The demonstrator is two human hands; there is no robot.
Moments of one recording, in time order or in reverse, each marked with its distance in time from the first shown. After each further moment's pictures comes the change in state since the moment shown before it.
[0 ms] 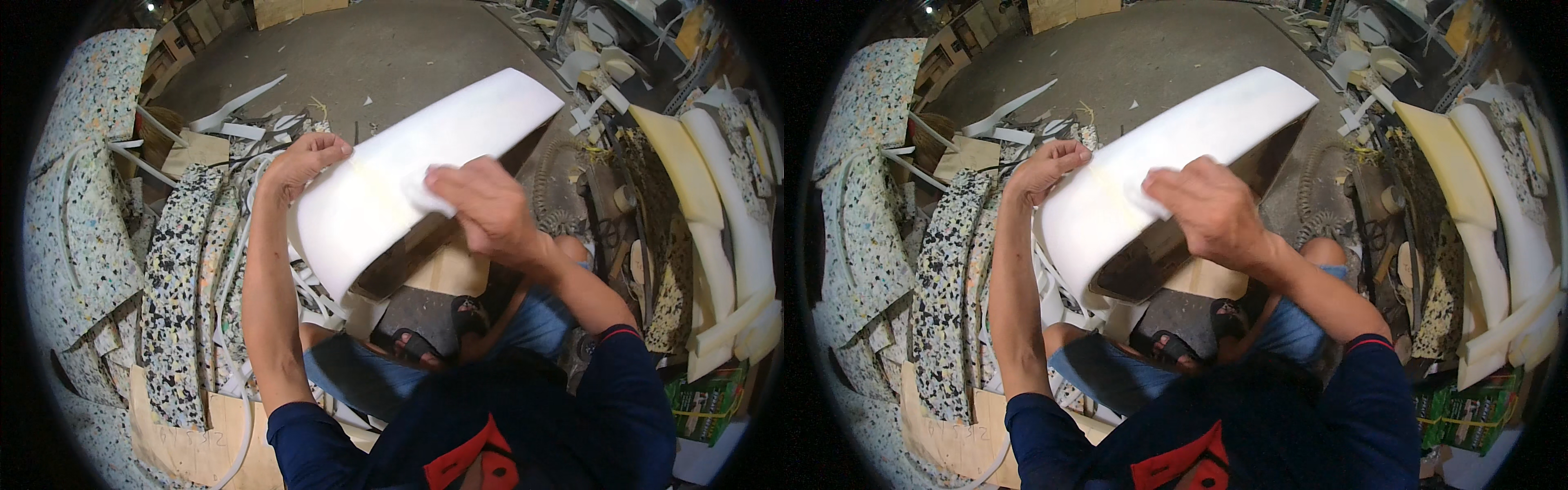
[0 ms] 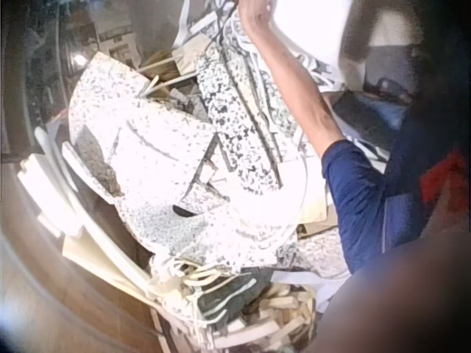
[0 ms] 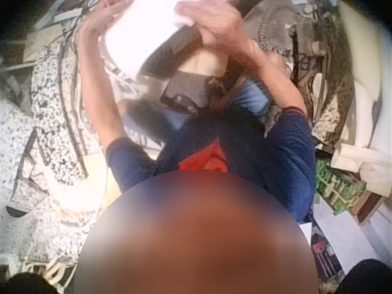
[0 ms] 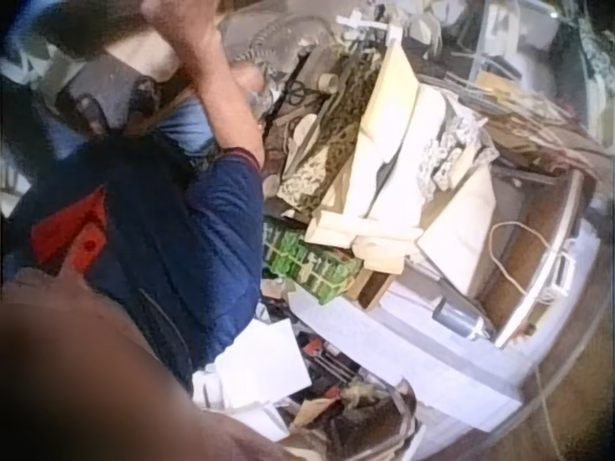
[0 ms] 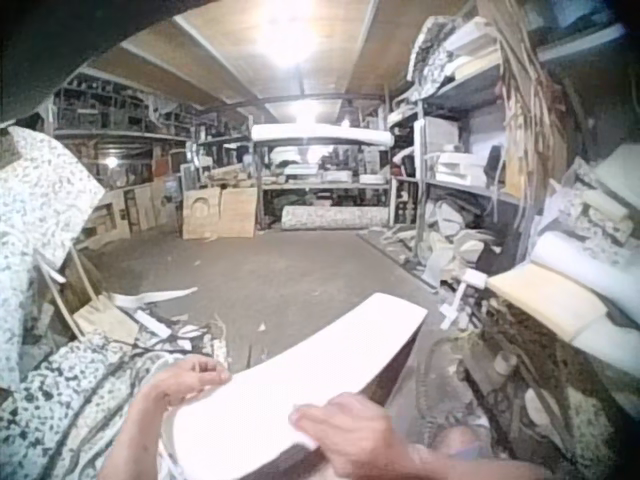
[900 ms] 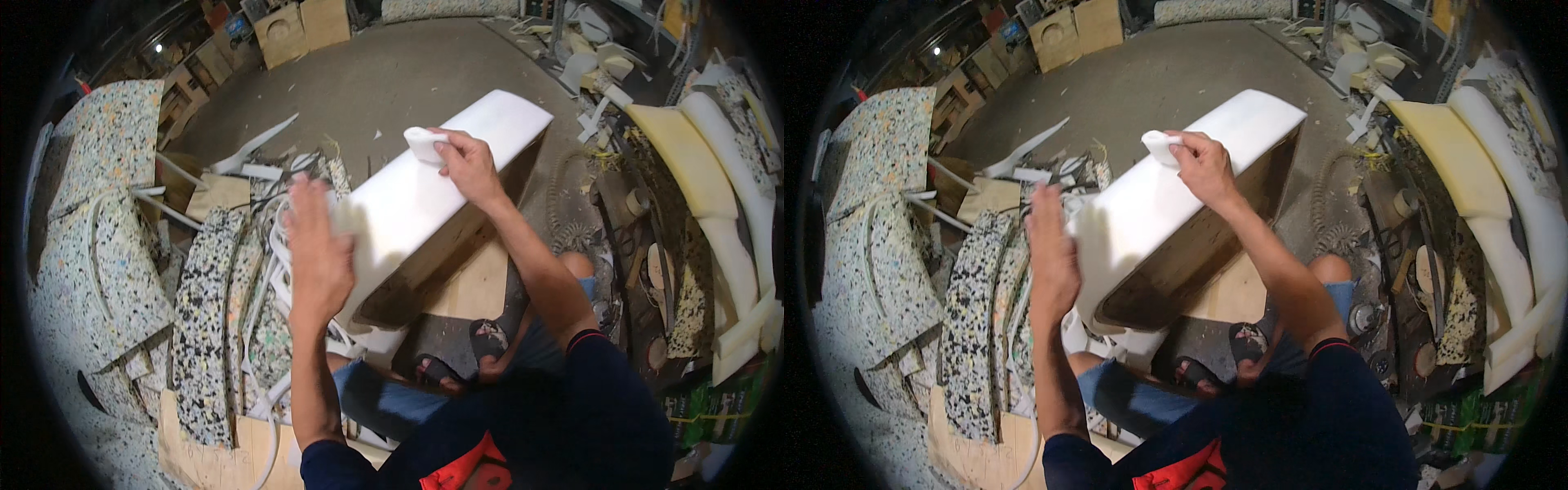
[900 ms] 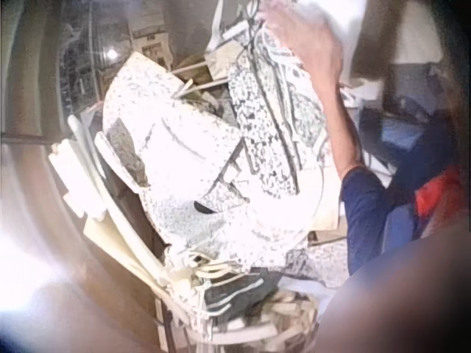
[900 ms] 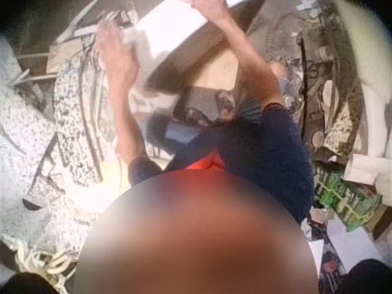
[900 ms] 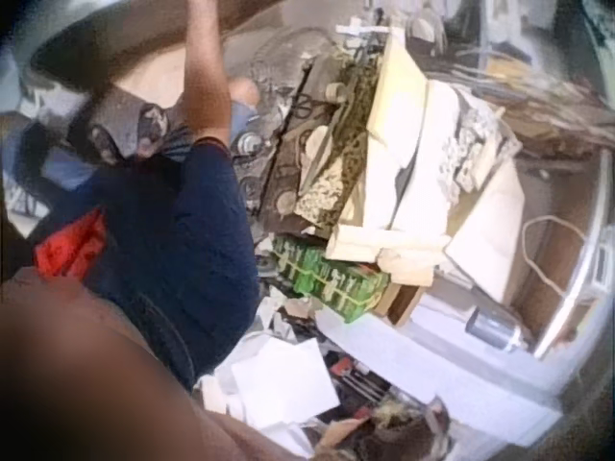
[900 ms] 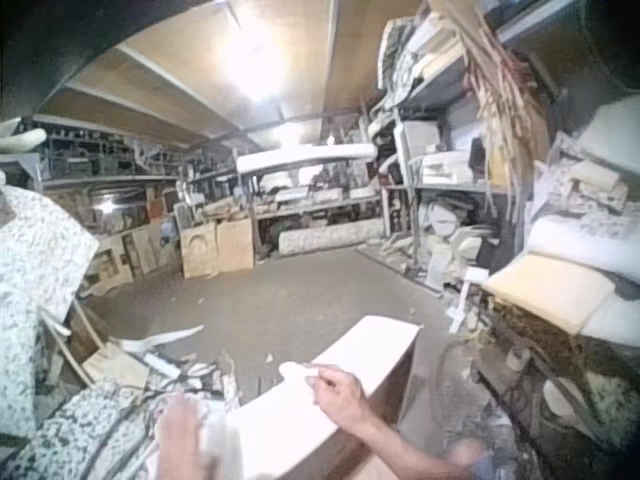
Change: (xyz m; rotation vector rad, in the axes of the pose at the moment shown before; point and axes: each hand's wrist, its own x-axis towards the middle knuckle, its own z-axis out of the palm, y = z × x) left_hand -0.104 0.043 0.105 0.933 0.669 0.584; right_hand 0.008 0.120 0.048 0.623 0.221 0.783
